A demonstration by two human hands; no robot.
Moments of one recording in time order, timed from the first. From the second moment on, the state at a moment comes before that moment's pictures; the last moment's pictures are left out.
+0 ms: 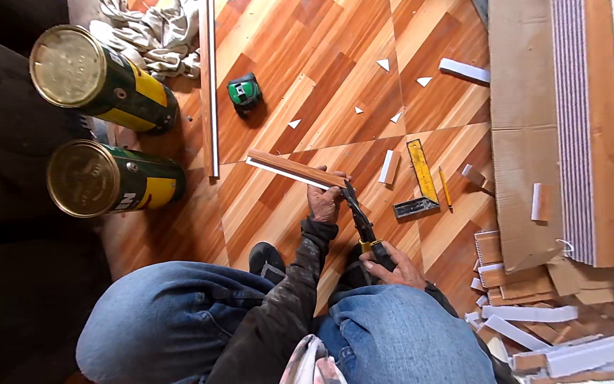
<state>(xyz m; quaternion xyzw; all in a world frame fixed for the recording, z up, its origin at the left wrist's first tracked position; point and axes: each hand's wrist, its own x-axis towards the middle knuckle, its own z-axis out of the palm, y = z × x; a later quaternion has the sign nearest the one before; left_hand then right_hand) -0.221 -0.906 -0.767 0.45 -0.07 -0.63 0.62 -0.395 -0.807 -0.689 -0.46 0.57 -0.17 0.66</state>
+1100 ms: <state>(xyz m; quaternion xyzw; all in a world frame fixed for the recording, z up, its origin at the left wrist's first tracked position) -0.221 -0.906 -0.765 0.46 -0.11 -0.63 0.62 -0.388 -0.803 -0.685 -0.46 0.59 -0.17 0.64</state>
